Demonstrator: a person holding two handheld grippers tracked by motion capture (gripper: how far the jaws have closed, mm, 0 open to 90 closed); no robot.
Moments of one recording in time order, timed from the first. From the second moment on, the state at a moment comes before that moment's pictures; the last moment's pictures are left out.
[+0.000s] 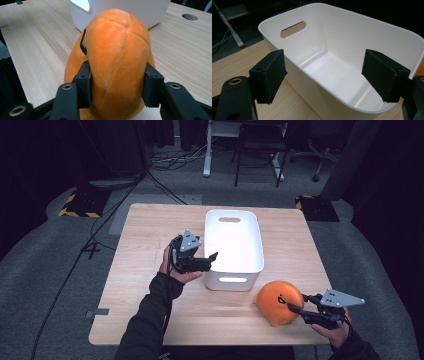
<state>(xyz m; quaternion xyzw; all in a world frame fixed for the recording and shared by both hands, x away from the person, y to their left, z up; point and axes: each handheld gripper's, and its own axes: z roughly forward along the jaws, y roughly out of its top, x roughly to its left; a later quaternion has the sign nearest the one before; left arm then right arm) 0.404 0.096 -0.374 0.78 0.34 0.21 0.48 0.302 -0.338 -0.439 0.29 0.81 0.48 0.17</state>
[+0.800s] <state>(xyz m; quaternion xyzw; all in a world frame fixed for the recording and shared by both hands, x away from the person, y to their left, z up) 0.426 0.060 -0.401 0.80 0.33 0.16 0.47 0.302 -0.343 -0.440 0.29 0.81 0.48 0.17</state>
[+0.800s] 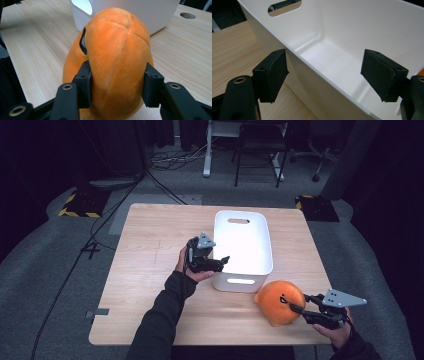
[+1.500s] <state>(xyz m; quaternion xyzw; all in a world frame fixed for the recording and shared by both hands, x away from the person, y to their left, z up) 0.365 0.145 -0.423 0.82 0.33 0.22 0.41 0.305 -0.346 -0.441 0.29 0.81 0.47 0.16</state>
